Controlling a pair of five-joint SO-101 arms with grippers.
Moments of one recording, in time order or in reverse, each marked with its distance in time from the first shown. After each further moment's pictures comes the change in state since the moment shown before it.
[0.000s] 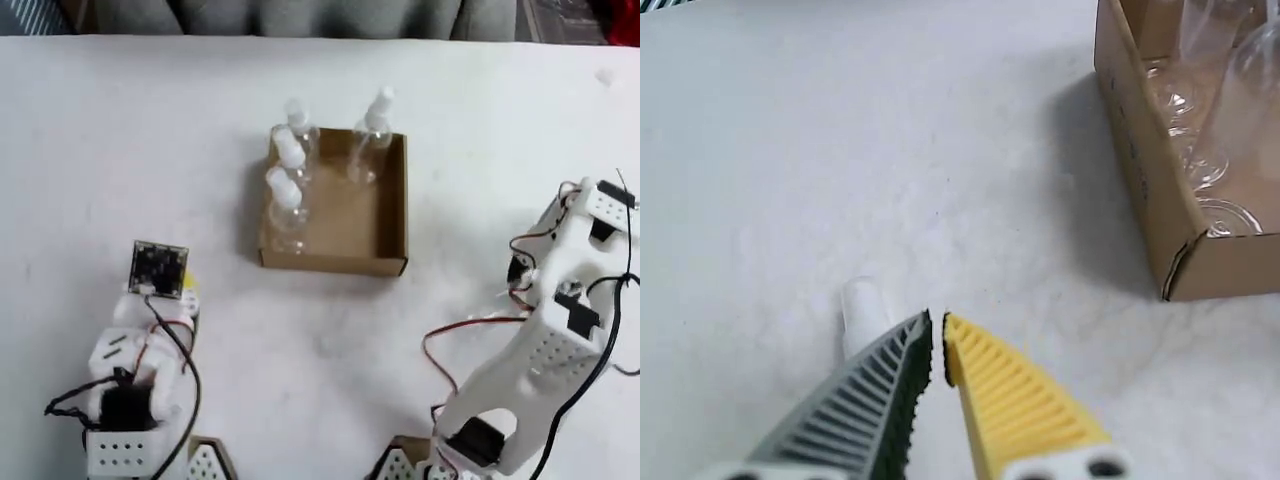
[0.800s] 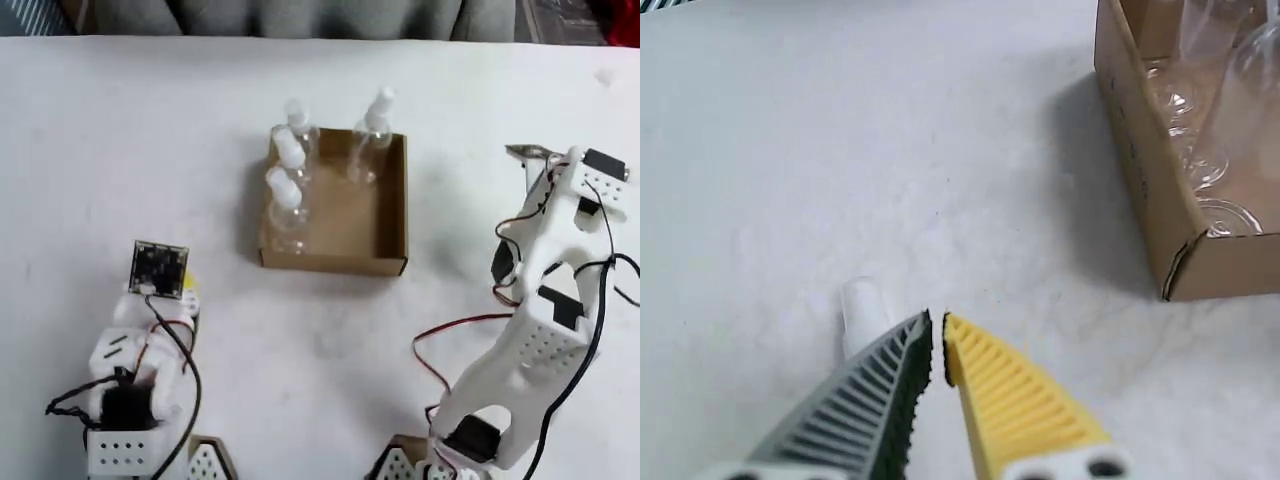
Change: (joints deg) left arm 0.0 0.0 0.0 0.0 0.0; right arm -4.9 0.6 -9.9 9.1 67.7
